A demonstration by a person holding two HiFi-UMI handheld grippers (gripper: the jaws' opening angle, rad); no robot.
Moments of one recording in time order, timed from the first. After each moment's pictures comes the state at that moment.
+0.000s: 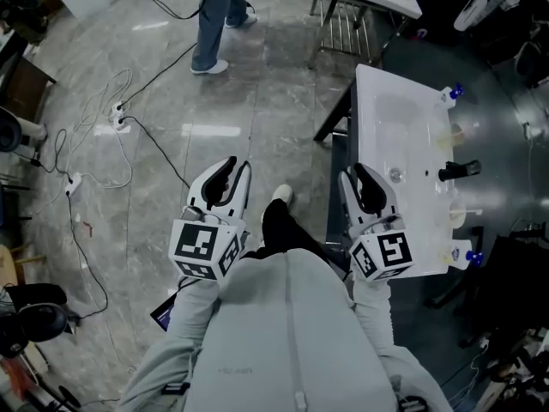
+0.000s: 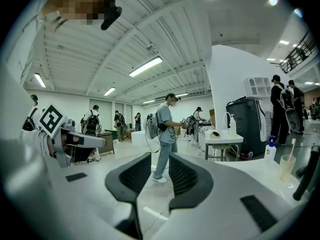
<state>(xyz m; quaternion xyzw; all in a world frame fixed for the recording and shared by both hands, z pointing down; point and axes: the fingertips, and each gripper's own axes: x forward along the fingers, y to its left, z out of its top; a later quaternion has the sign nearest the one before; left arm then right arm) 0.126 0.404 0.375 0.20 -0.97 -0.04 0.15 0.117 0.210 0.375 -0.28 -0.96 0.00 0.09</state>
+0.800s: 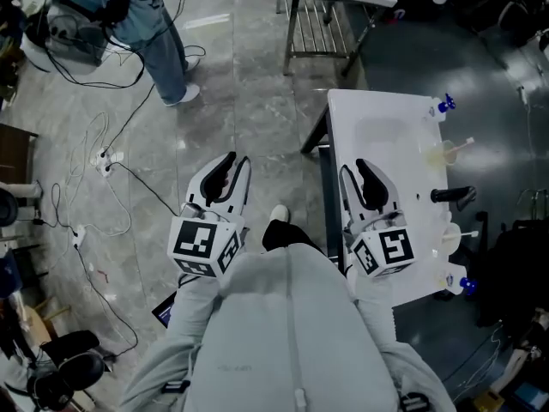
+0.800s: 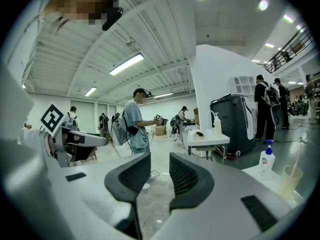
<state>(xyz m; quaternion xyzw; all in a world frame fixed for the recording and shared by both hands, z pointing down) -0.071 0.333 0.364 0.28 -0.95 -0.02 0.17 -0.046 0.142 0.372 -0.20 -0.97 0.03 0.10</state>
